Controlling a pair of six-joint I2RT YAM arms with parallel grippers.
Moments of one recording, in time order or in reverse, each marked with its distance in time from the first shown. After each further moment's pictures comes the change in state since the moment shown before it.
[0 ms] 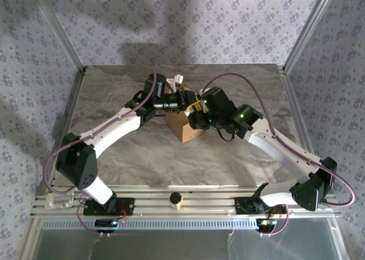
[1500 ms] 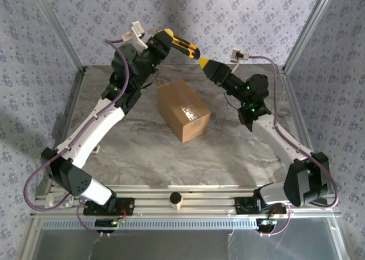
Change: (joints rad) left arm 0.038 -0.087 0.348 0.158 -0.632 0.089; right arm -0.389 0.060 -0.258 1.521 -0.620 0.693
